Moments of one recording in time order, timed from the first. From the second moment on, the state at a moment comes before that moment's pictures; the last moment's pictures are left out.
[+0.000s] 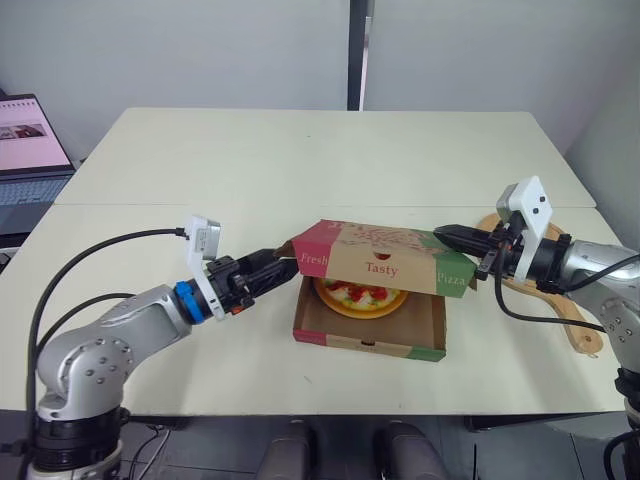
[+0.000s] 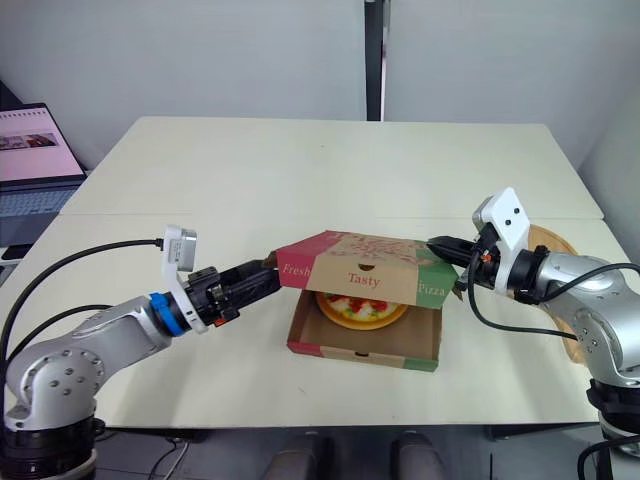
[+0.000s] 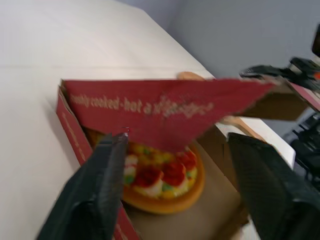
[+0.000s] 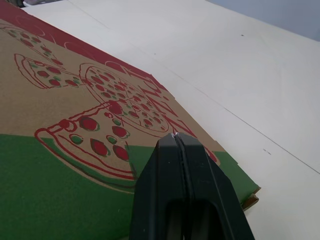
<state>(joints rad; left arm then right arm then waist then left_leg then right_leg) -0.20 0.69 0.29 -0.40 -1.16 1.00 -0.55 -0.40 -0.78 -0.13 -0.41 0.61 0.79 0.73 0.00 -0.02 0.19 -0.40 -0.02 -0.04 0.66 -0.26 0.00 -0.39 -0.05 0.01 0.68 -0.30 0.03</state>
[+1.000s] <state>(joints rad) -0.77 0.80 -0.22 0.00 -0.62 0.73 -1.28 -0.34 -0.83 -0.03 -0.46 0.53 0.73 0.83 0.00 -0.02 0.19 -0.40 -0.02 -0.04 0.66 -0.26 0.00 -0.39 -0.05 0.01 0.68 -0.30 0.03</state>
